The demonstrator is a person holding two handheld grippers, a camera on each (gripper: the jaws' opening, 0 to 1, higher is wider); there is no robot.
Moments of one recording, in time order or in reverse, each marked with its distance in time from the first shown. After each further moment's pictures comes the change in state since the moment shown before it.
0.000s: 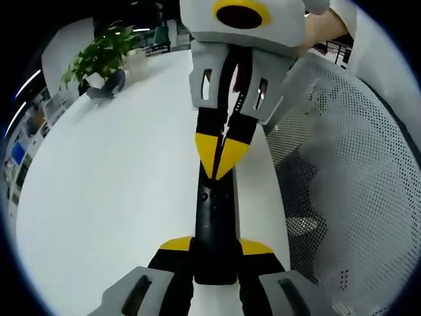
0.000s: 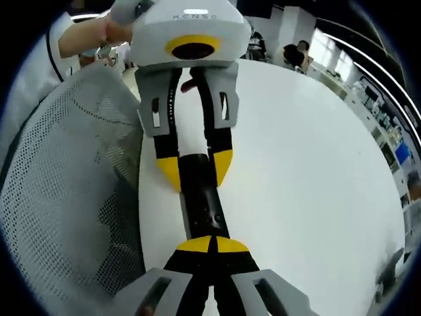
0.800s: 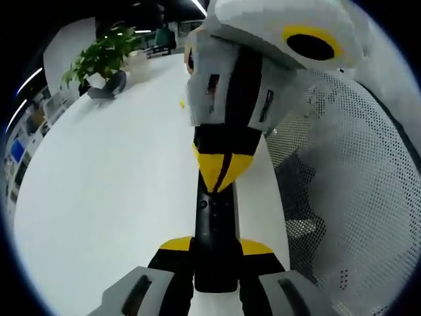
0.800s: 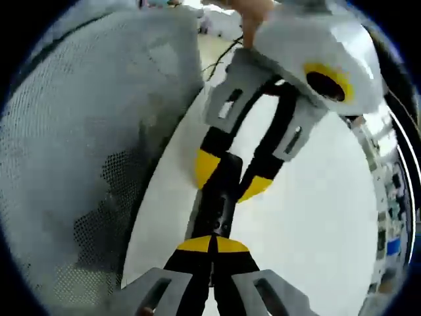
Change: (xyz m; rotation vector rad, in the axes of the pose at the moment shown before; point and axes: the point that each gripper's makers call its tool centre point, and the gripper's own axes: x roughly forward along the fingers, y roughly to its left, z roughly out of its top) left arm 0.000 0.001 0.000 -0.011 -0.029 -0.011; right arm 0.007 0.001 0.009 -0.225 0.050 0.098
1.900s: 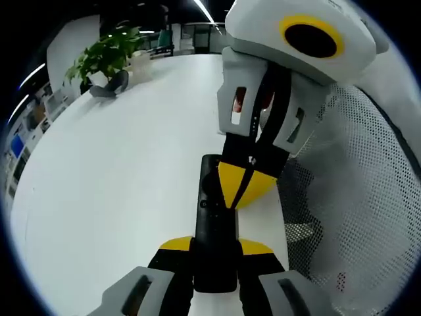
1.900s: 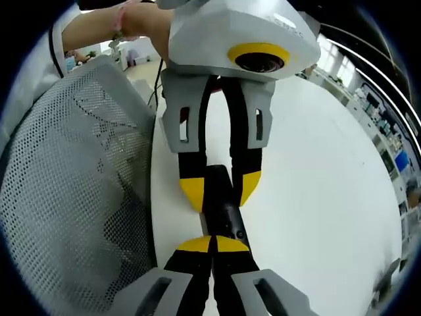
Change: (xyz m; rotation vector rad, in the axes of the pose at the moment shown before) left arm -0.001 0.000 0.002 -0.035 -0.022 -0.020; right arm 0.009 0.018 0.016 0.196 0.001 -0.099
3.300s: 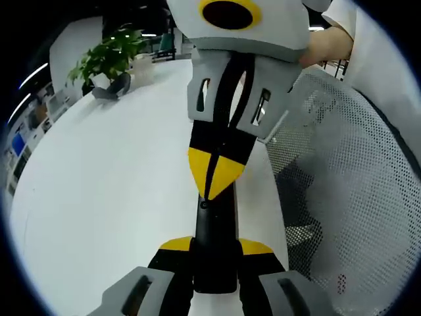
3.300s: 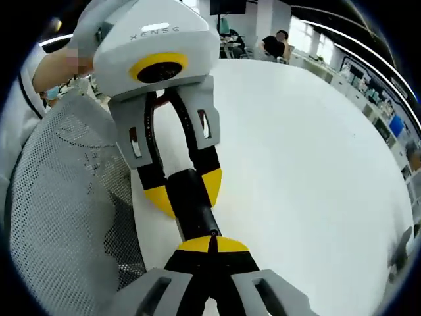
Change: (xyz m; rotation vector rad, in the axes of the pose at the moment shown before) left arm 0.000 -0.001 0.000 0.005 -0.031 0.007; right arm -0.004 -0.031 -0.001 0.226 -0.025 0.032
